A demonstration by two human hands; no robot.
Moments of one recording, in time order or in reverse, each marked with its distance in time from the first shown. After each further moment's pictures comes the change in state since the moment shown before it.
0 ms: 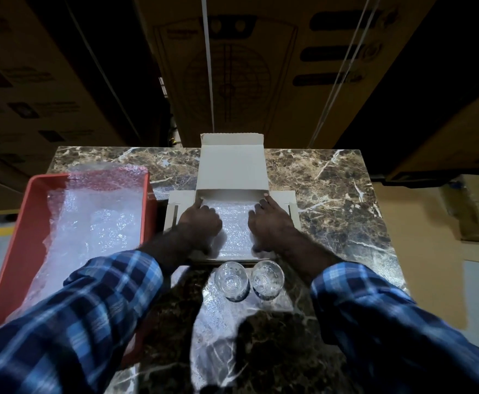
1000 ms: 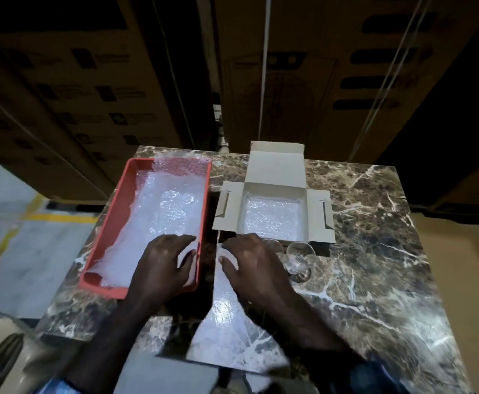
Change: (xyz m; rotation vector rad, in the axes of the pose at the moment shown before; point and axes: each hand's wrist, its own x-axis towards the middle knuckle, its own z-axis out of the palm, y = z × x) left_hand -0.250 0.042 0.031 -0.781 0.748 -0.562; right_hand -0.127 -0.159 -0.062 0.840 0.761 -0.070
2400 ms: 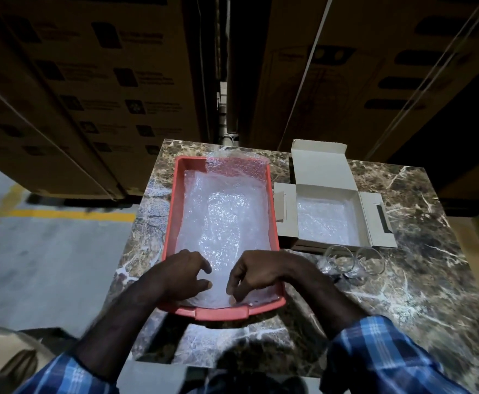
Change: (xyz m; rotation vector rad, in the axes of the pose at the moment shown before) left_hand 0.027 -0.146 -0.040 0.046 -0.876 -0.002; right_hand 0.119 -0.089 0.081 0.206 -1.095 0.405
